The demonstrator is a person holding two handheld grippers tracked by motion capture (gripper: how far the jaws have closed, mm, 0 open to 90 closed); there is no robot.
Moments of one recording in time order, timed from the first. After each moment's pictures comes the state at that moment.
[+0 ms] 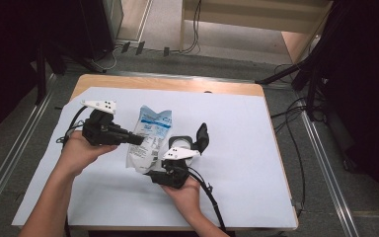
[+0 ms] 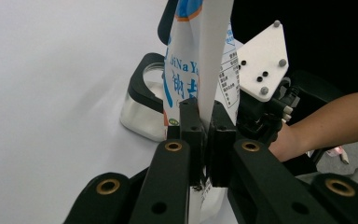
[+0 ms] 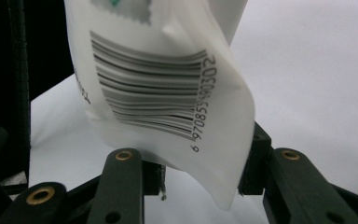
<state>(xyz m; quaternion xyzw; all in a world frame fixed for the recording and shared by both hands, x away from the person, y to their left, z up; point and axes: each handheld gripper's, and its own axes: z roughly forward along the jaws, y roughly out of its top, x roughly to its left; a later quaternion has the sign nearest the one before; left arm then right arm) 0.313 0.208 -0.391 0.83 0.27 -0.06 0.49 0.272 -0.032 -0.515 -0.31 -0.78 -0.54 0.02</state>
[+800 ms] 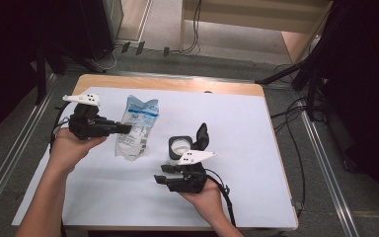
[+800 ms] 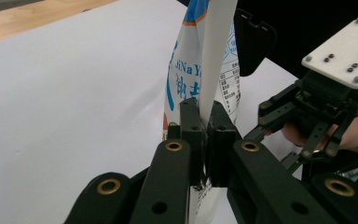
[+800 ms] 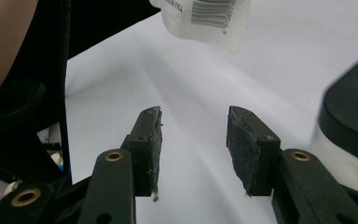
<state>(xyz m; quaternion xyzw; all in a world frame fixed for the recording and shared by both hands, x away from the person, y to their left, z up) 0.318 0.239 -0.390 0.80 0.33 0.00 0.50 0.257 -0.081 -0.489 -0.25 -0.82 -0.51 0.03</state>
